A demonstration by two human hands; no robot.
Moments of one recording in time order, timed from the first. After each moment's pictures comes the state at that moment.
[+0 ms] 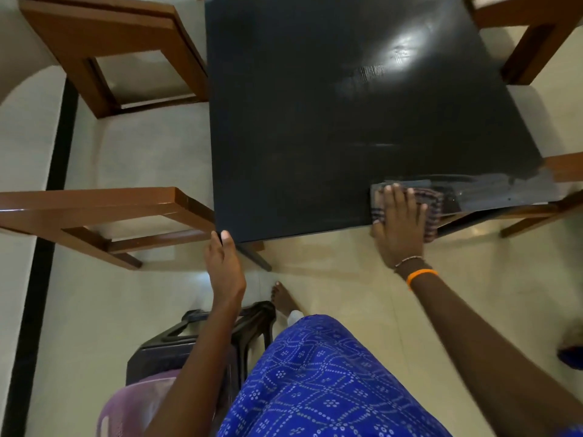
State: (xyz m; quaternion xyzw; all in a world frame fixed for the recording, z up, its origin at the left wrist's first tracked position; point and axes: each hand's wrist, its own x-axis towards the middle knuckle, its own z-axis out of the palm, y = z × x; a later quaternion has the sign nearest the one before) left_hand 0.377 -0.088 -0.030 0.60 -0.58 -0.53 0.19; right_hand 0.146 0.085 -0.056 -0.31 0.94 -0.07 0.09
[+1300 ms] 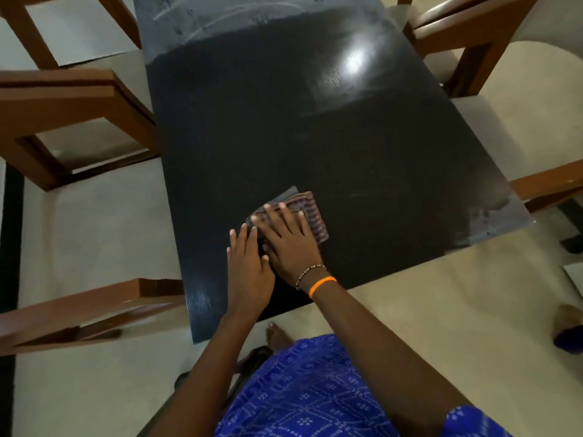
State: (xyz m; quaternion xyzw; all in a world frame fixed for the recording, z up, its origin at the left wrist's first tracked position) left_hand 0.242 -0.140 -0.022 0.36 -0.87 -0.35 0.04; right_hand 0.144 -0.078 -0.057 -0.49 0.86 -0.10 0.13
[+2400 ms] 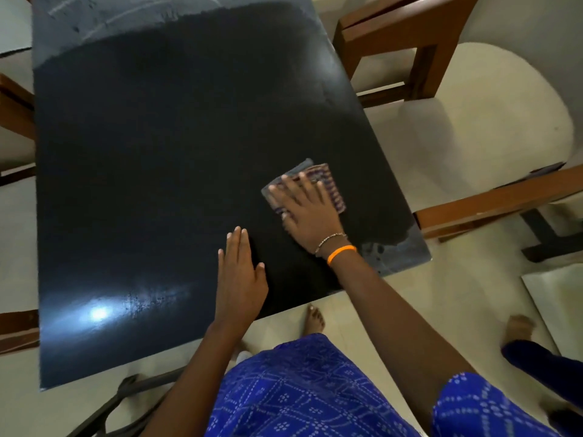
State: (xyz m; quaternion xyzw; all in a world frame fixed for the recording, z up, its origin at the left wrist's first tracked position) left_hand 0.081 0.008 -0.020 0.34 -0.89 -0.30 0.00; right_hand -0.095 0.075 -0.063 -0.47 0.87 -0.08 0.08
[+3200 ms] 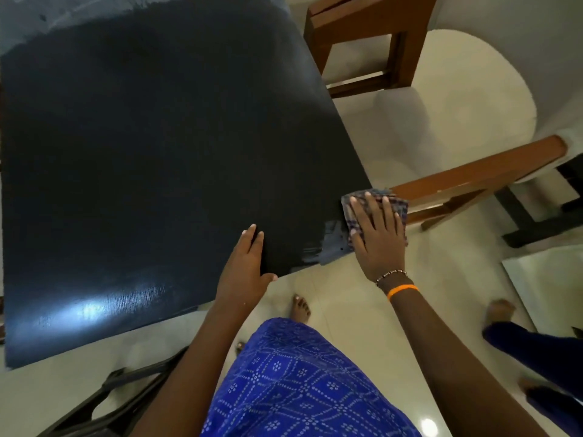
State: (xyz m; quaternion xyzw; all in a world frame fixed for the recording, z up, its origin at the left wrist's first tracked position) left_hand 0.069 0.068 -0.019 0.28 -0.90 -0.31 -0.11; right_hand -0.096 0.261 -0.061 -0.29 0.95 -0.06 0.08
